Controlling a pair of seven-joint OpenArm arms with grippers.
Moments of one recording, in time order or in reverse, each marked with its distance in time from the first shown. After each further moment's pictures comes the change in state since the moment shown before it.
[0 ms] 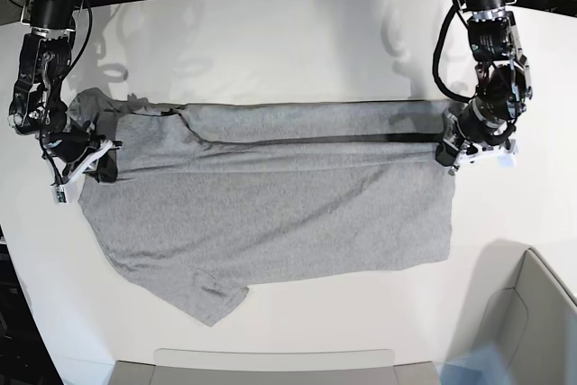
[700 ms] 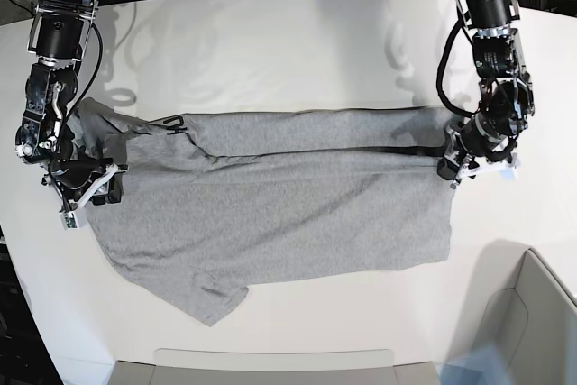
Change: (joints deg) left arm -4.0 -1.8 1.6 -2.9 0.4 0.1 -0.8; right arm 8.3 -2.7 -0.9 -4.9 -11.3 0.2 0.4
